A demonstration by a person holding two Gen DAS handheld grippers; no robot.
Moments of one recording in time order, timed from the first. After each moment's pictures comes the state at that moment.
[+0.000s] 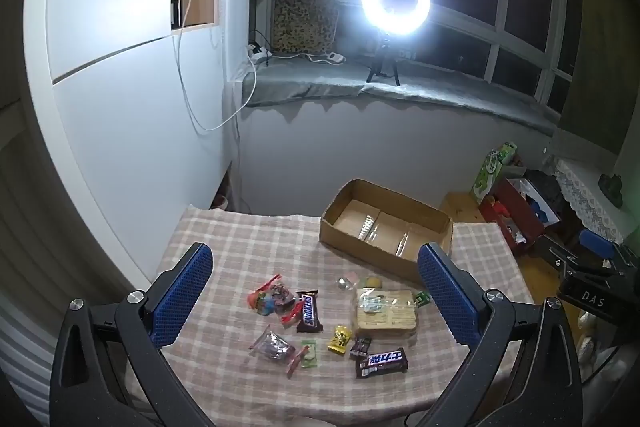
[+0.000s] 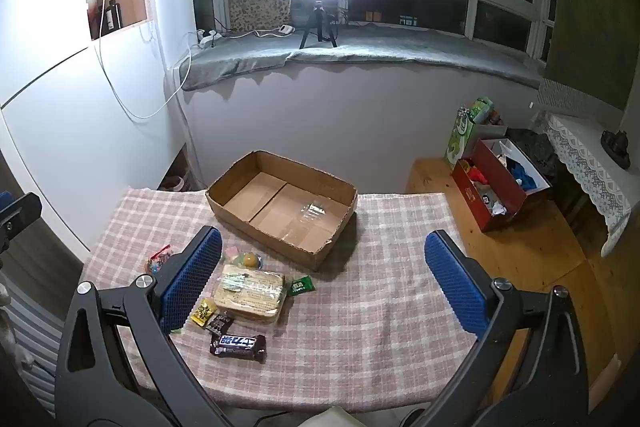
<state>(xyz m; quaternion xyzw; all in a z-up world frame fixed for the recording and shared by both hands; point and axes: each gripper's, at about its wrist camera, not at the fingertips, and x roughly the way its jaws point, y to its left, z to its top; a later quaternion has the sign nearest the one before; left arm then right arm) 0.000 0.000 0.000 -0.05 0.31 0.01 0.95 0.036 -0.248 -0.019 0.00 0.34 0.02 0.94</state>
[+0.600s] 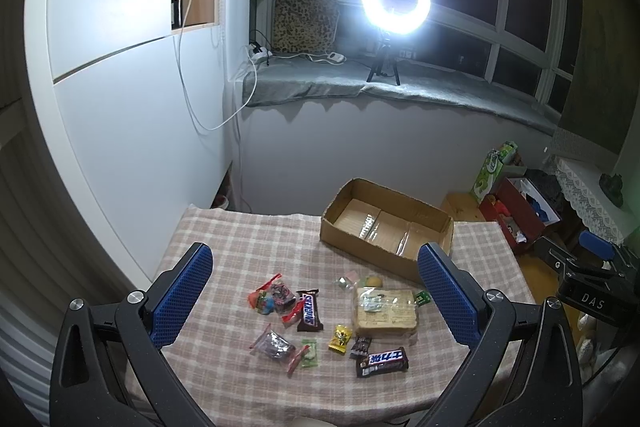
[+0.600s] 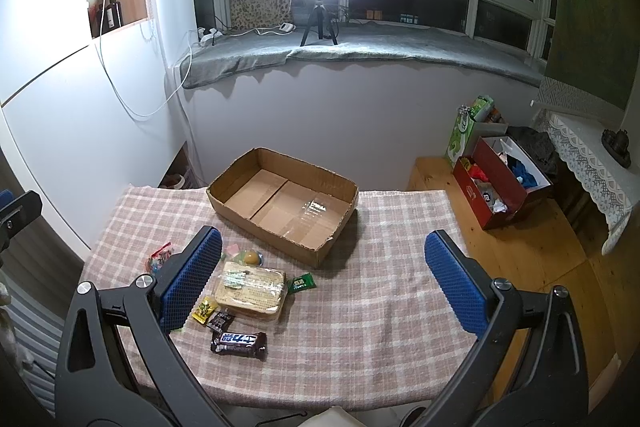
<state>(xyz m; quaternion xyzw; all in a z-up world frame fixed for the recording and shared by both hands) -0.001 0.000 0.000 -0.05 0.31 0.02 0.95 0.035 -0.246 -0.021 0.00 0.34 0.02 0.94</state>
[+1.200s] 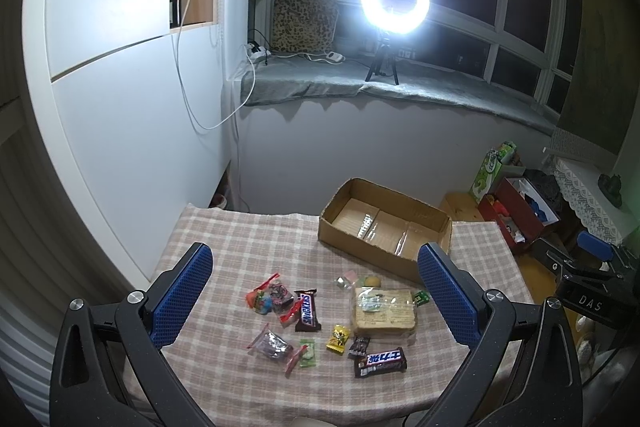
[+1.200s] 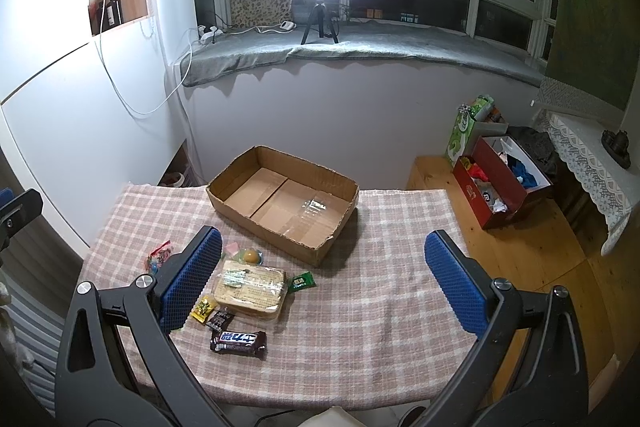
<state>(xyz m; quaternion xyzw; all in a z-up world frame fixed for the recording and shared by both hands) -0.003 -0.003 -0.003 -0.05 0.31 0.02 0.95 0.034 -0.246 -0.021 0.00 0.34 0.02 0.94</state>
